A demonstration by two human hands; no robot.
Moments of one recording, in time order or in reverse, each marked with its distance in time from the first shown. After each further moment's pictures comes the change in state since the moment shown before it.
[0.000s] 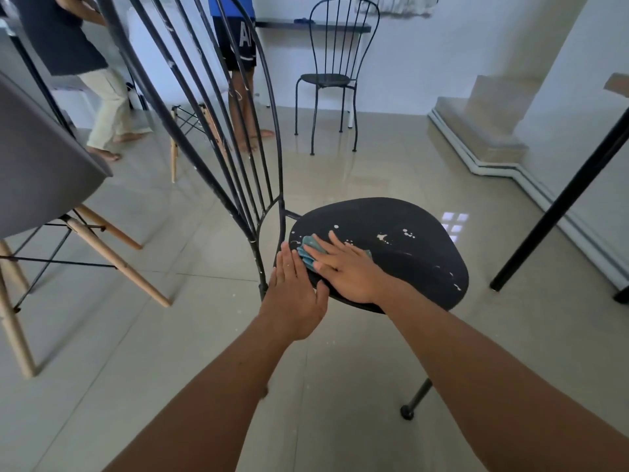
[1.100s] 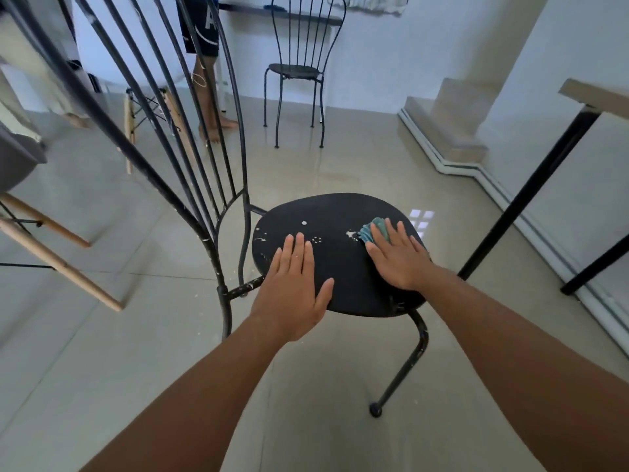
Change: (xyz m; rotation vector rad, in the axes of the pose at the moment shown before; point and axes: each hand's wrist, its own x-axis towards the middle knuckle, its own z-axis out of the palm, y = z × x) left_hand 0.024 0.039 0.024 0.179 0.097 0.236; right_hand -0.053 0.117 -0.028 -0.075 0.067 0.508
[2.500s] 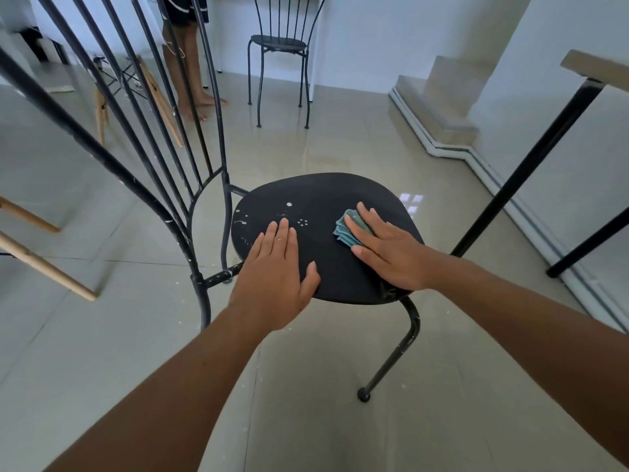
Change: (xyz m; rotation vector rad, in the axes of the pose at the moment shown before) left_hand 0.004 0.001 0.001 0.066 0.001 -0.012; right_hand -0.017 0.023 -0.006 -0.075 -0.057 -0.414
